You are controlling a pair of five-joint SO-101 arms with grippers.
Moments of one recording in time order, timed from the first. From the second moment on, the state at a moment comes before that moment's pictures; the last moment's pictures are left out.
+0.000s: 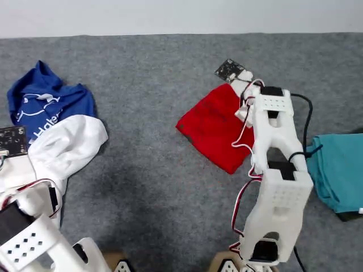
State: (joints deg) left arm -42.6 -58.5 40.1 96.3 -16.0; right arm 1.4 34.2 -16.5 55.4 49.7
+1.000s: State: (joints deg) left arm -42.6 -58.5 40.7 96.2 -16.0; right arm -6.5 35.1 -46.7 94.3 -40.7
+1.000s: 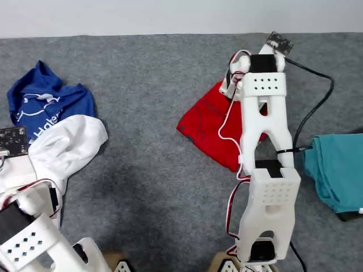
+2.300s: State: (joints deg) left arm -42.6 -58.5 41.1 95.9 -16.0; right arm -7.9 56.5 -48.0 82.9 -44.8
